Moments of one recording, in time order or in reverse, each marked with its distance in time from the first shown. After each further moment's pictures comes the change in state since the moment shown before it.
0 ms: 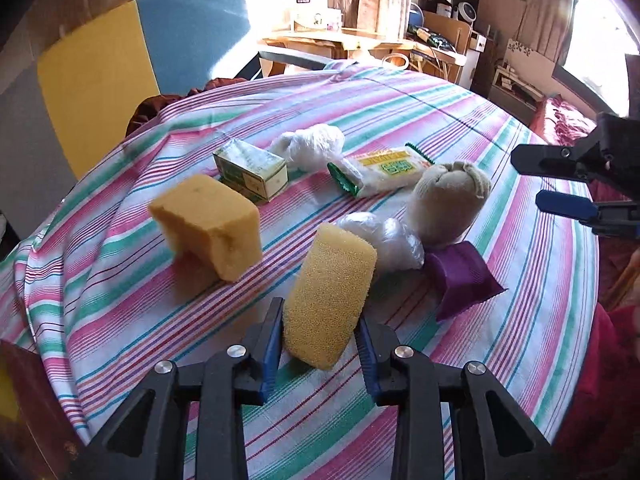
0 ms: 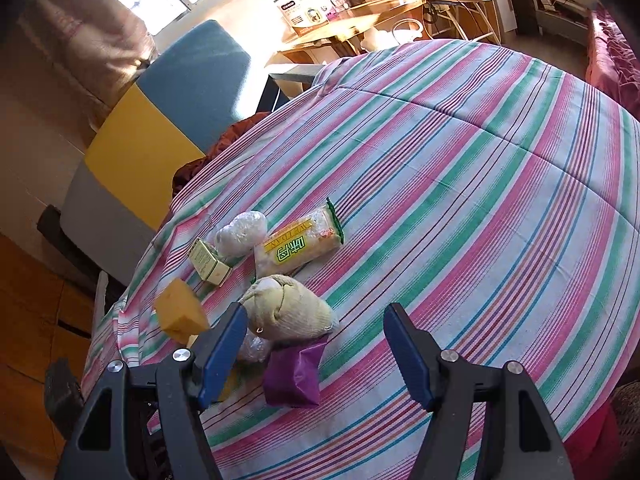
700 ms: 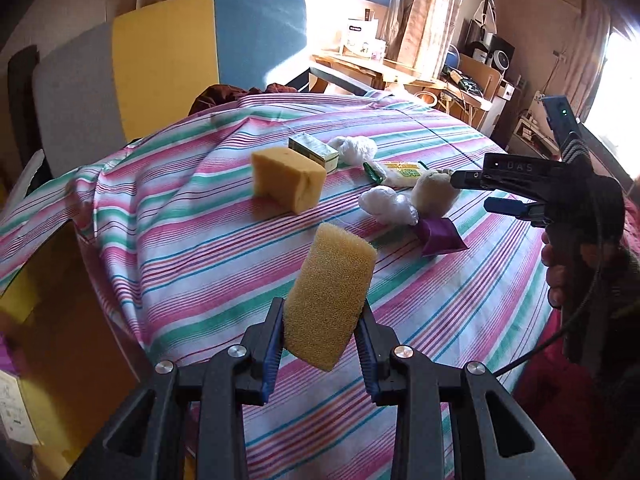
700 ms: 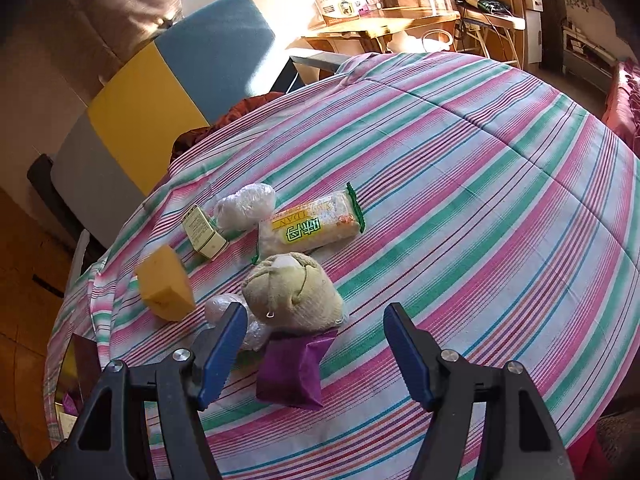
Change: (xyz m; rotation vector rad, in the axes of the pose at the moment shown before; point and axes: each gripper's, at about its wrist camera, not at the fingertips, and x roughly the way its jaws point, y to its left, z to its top) left arm -0.102 0.026 -0.073 -0.186 -0.073 0.037; right arm 0.016 0.024 -0.011 -0.170 0.022 -0.086
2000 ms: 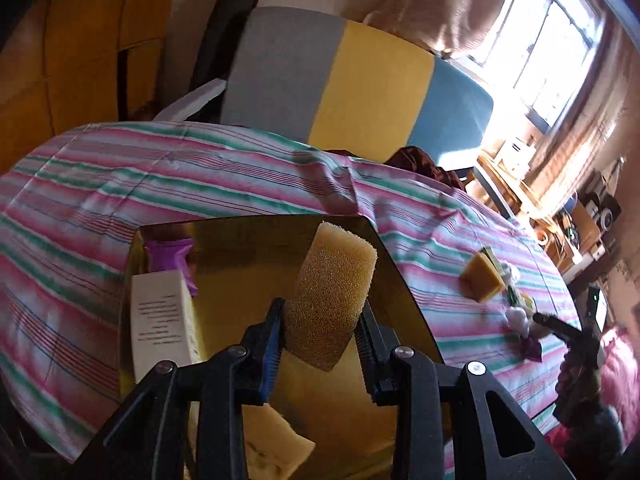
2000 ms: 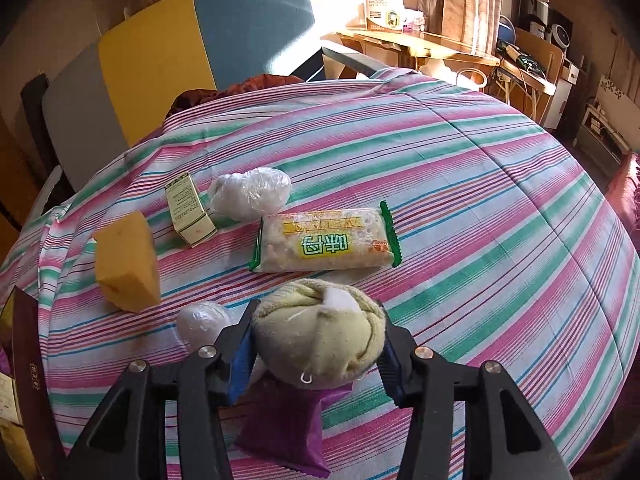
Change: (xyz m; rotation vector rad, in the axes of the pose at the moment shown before) left arm -0.135 0.227 -0.059 -0.580 -0.159 0.242; right arm 0.038 0.044 0.013 -0.250 -0.018 -0.150
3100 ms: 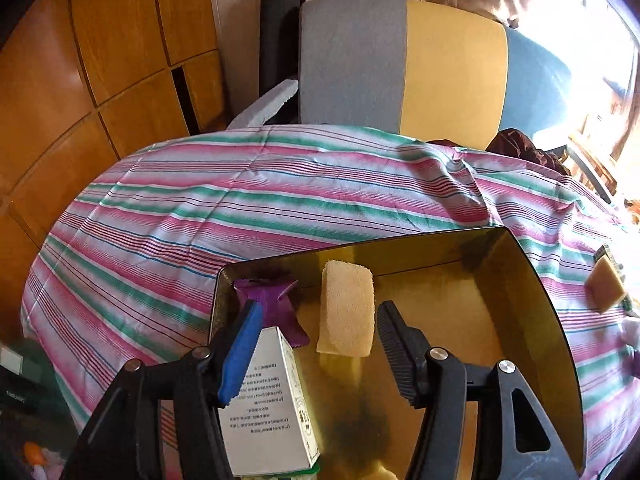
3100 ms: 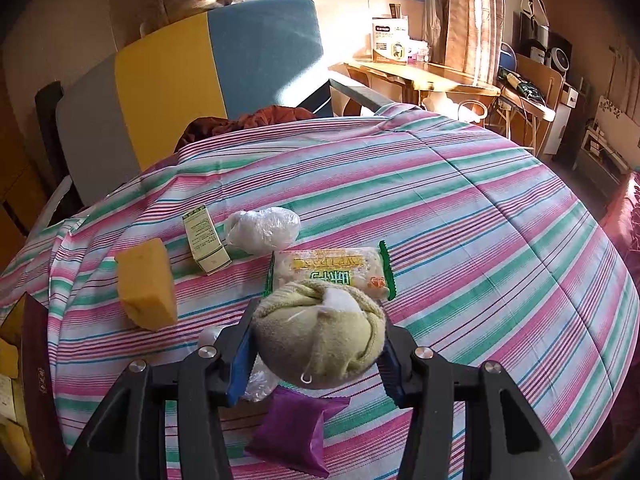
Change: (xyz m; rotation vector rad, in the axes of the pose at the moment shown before) left arm 0.052 0.029 0.018 0.111 -0.011 0.371; right arm -0.017 0.001 0.005 -0.018 -0.080 0.013
